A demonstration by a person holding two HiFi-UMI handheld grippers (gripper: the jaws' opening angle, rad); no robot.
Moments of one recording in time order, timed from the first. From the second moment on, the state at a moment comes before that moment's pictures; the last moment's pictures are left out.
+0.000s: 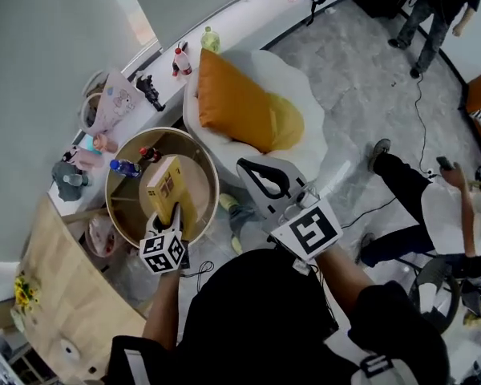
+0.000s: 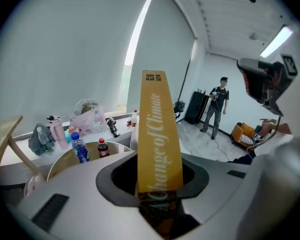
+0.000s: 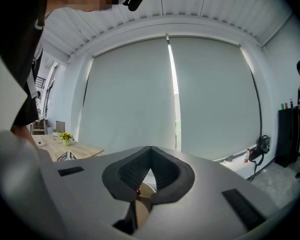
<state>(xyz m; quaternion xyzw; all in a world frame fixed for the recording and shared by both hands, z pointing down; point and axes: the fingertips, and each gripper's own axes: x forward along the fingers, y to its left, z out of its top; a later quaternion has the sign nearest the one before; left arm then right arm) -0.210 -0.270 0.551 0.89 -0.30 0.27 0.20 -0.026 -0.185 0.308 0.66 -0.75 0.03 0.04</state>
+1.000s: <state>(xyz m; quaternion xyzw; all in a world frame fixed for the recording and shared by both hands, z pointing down) -0.102 -0.168 0.433 0.97 -0.13 0.17 0.15 0.028 -0.024 0.288 0.77 -0.63 0.01 0.09</state>
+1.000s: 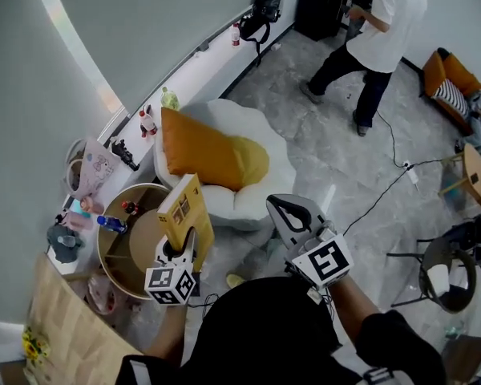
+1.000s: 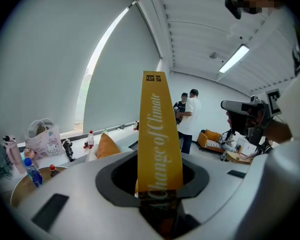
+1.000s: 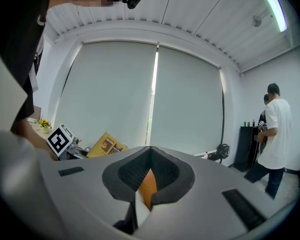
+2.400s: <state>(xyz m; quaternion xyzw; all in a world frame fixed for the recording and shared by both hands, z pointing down) 0.261 -0.162 0.423 0.95 -0.15 0.21 0.15 0.407 -0.019 0.304 0.77 -0.64 0.06 0.01</state>
